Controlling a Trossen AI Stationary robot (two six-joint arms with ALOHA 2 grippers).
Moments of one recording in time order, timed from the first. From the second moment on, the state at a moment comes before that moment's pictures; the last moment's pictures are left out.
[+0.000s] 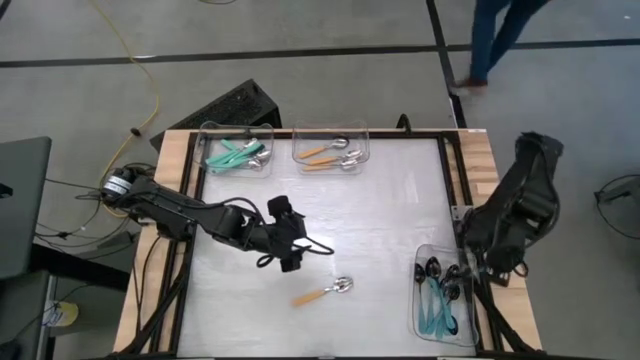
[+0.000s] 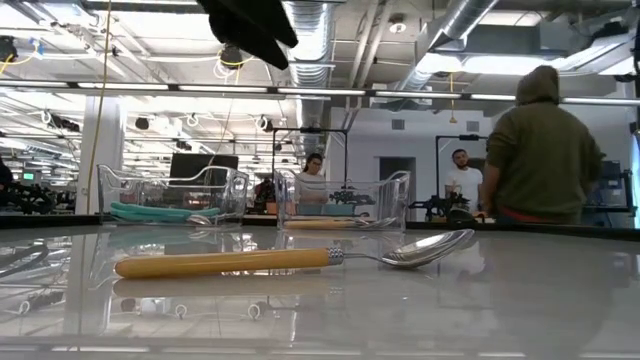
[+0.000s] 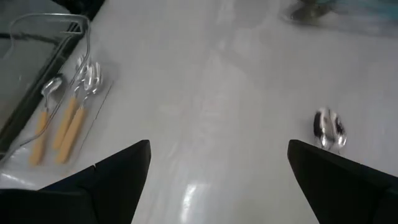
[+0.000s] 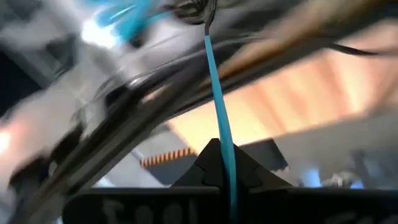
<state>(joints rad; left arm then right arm) -0.31 1.53 1.26 -0.60 -0.57 -0.32 1.01 0.79 0.96 -1.37 -0.37 1.67</state>
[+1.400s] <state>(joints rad) -0.38 1.79 1.25 -0.45 -0.22 -0.31 1.00 1.09 0.96 -0.75 -0.22 2.13</state>
